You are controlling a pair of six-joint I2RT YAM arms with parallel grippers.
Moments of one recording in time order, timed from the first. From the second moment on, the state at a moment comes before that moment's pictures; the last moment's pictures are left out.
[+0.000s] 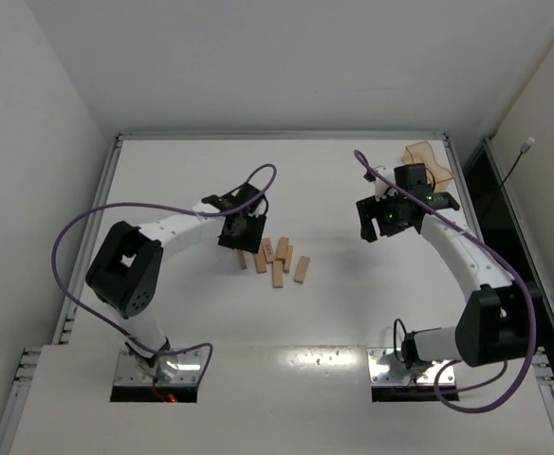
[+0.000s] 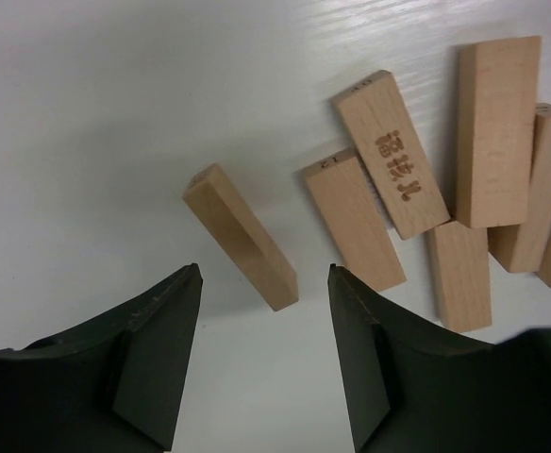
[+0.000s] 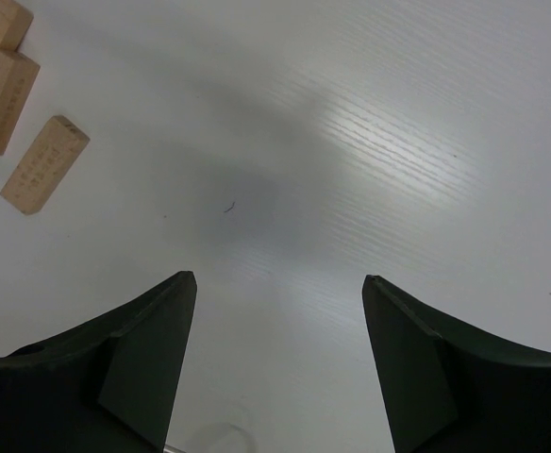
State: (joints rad) left arm -0.58 1.71 1.16 -0.60 -0.12 -0.33; right arm 0.13 1.36 1.02 -0.66 -0.19 -0.21
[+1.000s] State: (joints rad) left arm -0.52 1.81 1.18 -0.61 -0.09 -0.37; right arm 0.10 1.41 1.02 -0.68 -0.22 -0.25
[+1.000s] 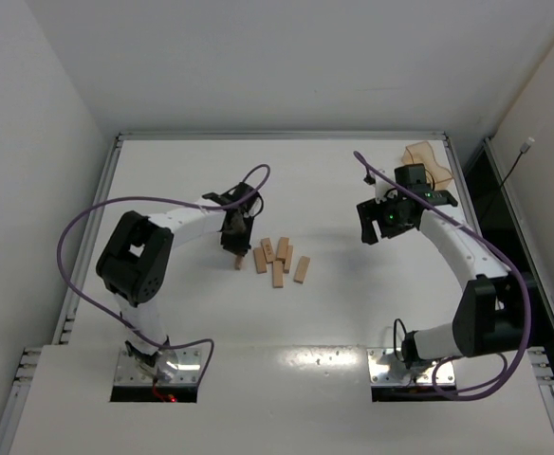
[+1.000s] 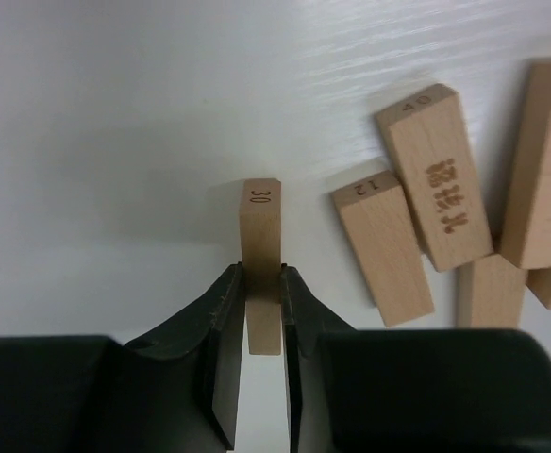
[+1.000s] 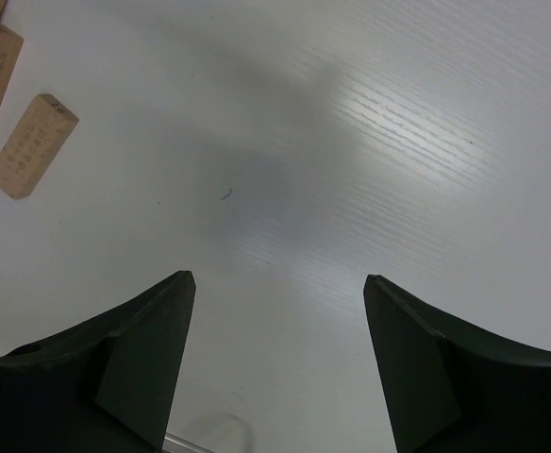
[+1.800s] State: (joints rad) left arm -0.23 2.08 1.46 -0.40 0.71 -0.21; right arm 0.10 1.44 1.05 -0.68 -0.31 -0.24
